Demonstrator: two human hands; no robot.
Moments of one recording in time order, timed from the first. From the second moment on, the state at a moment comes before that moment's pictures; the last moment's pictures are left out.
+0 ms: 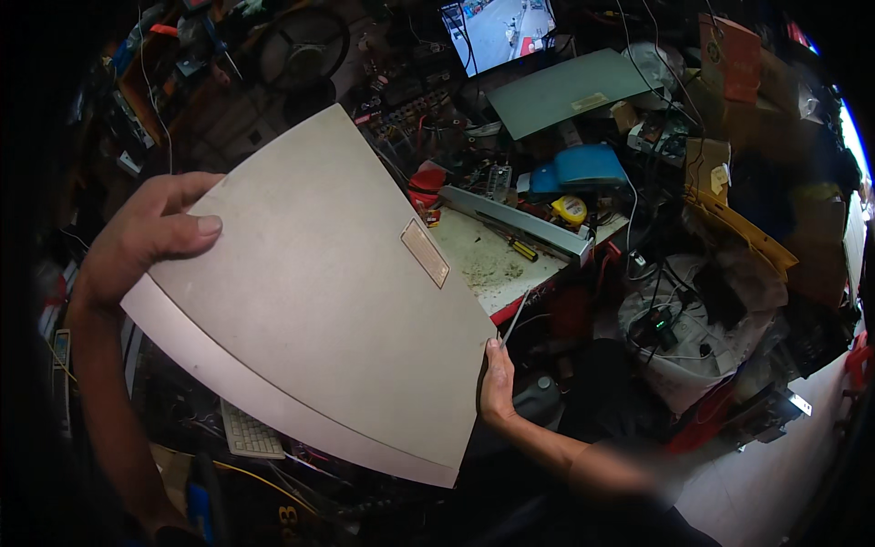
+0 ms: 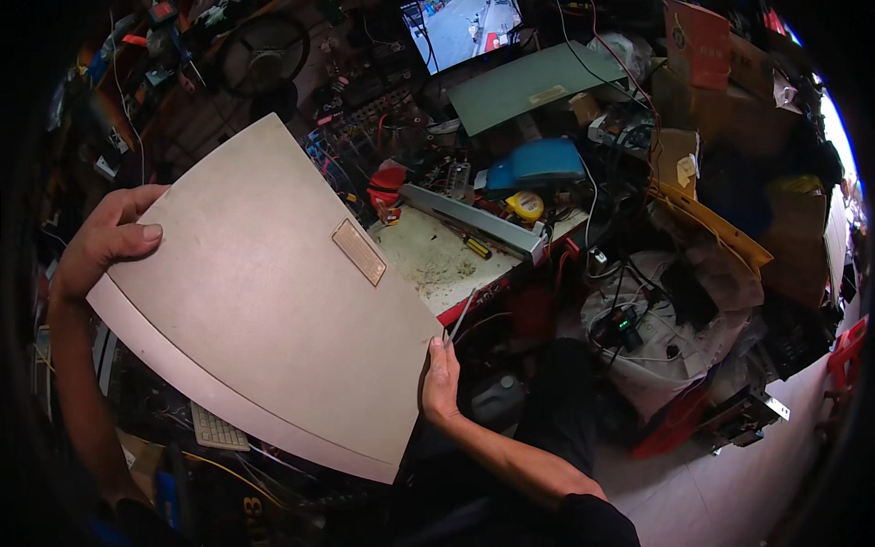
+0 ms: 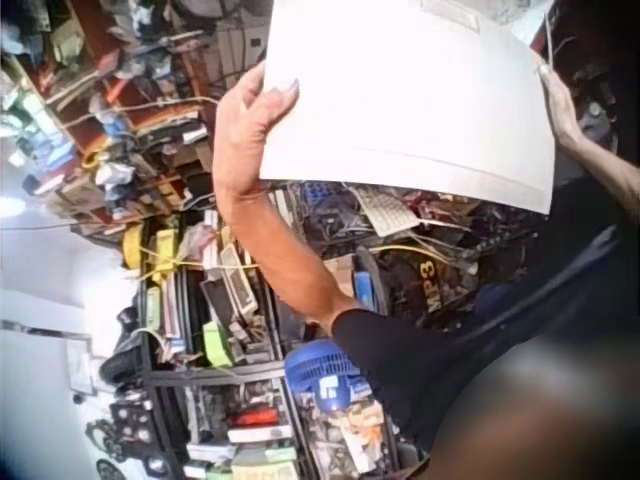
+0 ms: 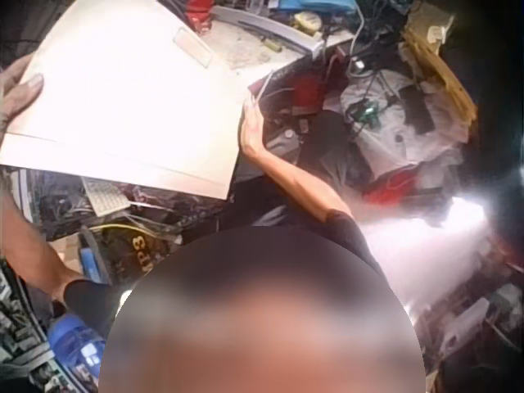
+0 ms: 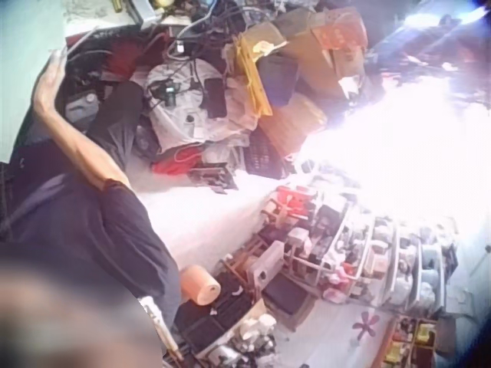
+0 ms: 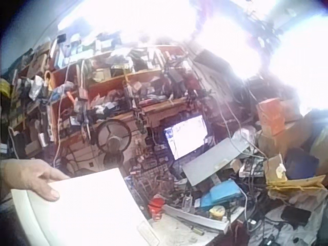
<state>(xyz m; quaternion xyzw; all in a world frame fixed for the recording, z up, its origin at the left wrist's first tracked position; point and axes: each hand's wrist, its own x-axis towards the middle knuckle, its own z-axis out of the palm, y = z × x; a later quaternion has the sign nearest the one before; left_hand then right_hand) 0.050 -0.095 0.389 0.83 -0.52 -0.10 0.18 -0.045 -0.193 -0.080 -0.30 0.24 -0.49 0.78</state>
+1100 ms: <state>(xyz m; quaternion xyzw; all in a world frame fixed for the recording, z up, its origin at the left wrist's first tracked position) 0.210 -0.228 0.023 0.72 -0.46 -0.47 0.22 -0.312 -0.226 0.043 -0.31 0.35 -0.35 0.81</state>
